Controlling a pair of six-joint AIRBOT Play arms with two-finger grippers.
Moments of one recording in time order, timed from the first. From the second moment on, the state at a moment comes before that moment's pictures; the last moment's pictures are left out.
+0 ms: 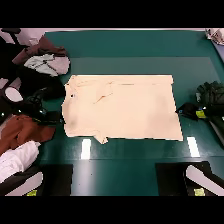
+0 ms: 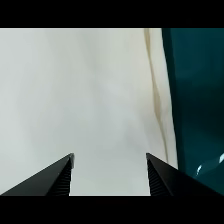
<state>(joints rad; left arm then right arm) 0.07 -1.09 0.81 1.19 -1.29 -1.34 -0.48 -1.08 0.73 -1.00 1.19 1.21</state>
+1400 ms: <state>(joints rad) 0.06 -1.06 0.51 0.89 -1.15 -1.20 -0.49 -1.05 0.67 -0.96 1.23 1.20</state>
